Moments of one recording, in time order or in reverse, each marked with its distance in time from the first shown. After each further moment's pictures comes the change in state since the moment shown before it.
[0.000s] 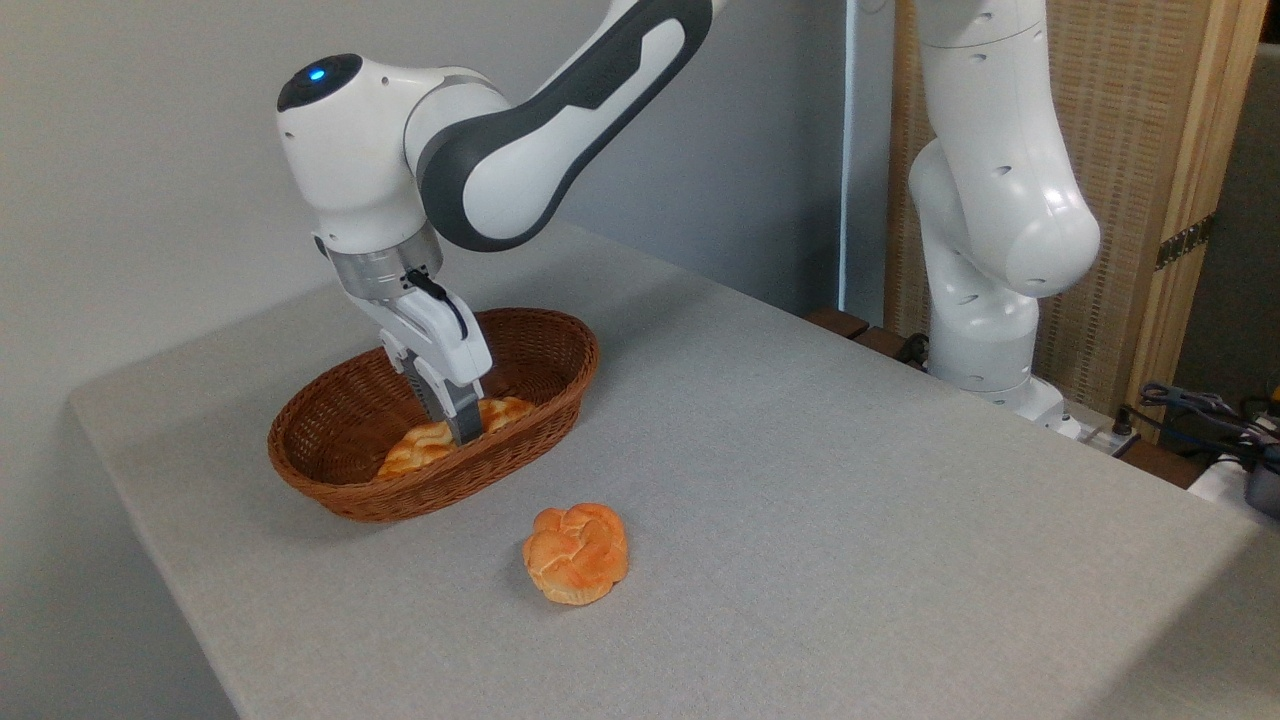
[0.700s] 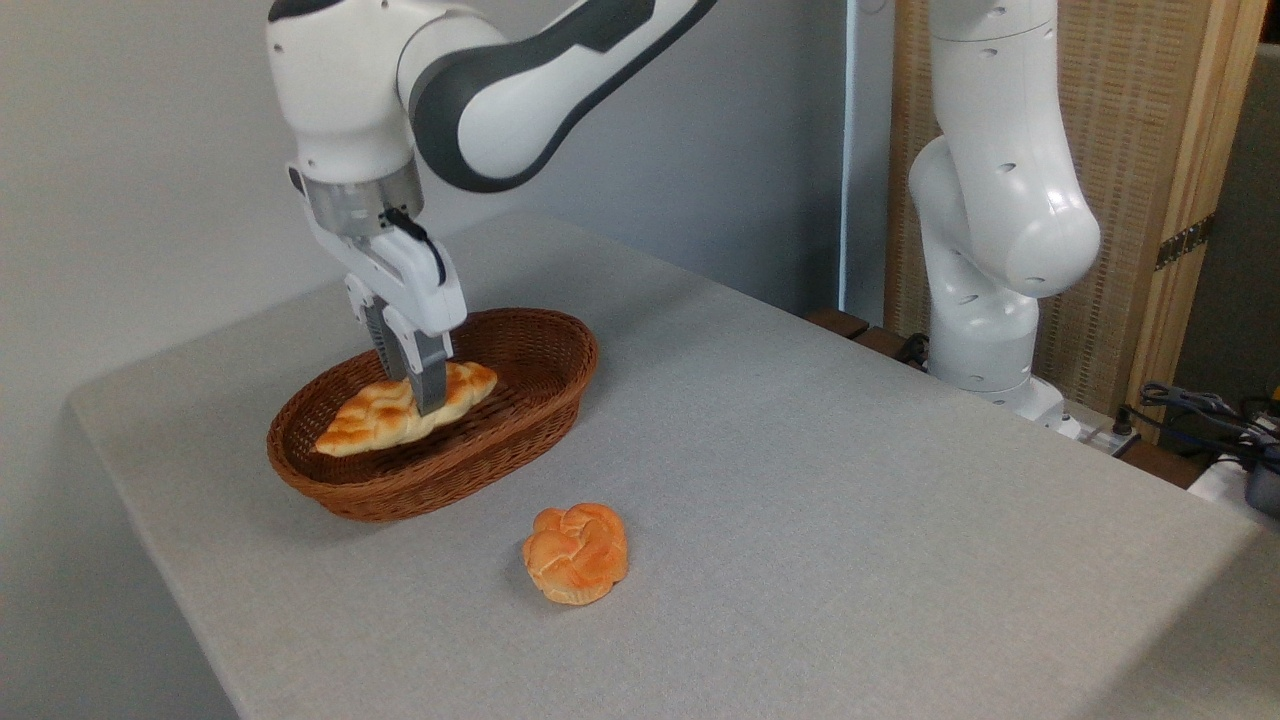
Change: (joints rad) arm 0.003 -0.068 0.012 0.051 -0.001 -0.003 -0.002
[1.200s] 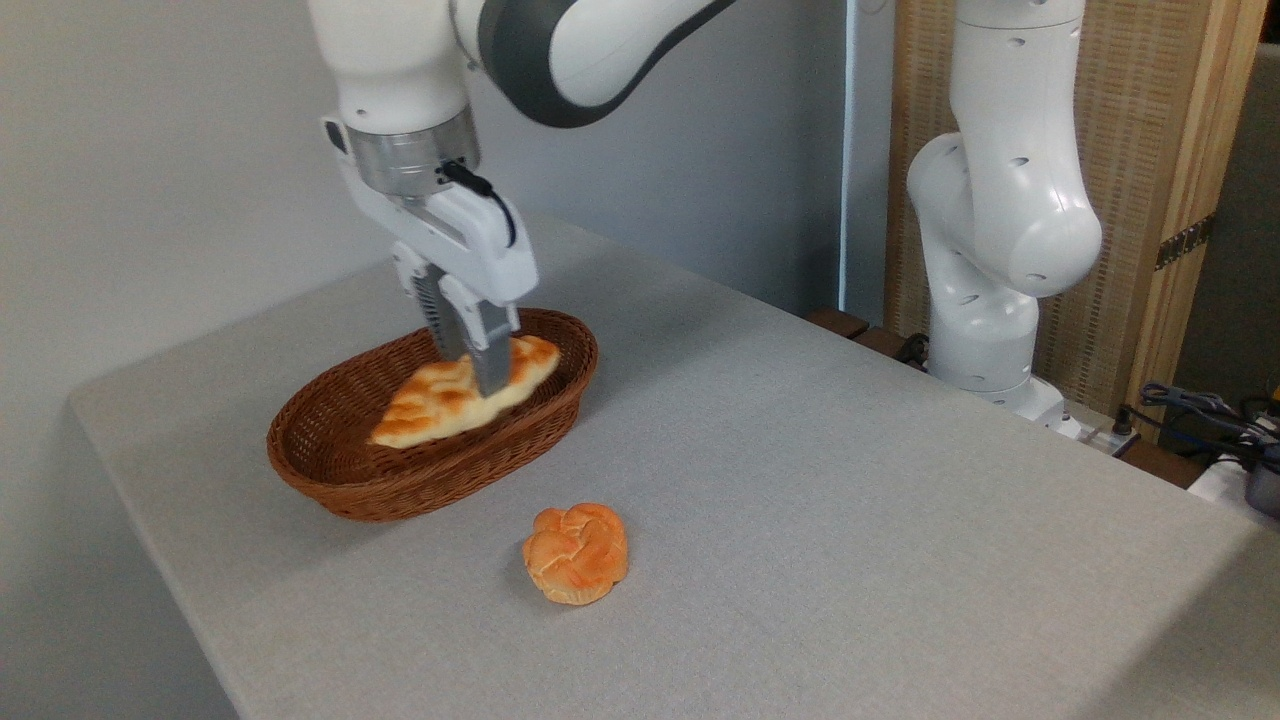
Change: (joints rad) arm 0.020 -0.129 0.127 -0.017 0.025 -0.196 0.112
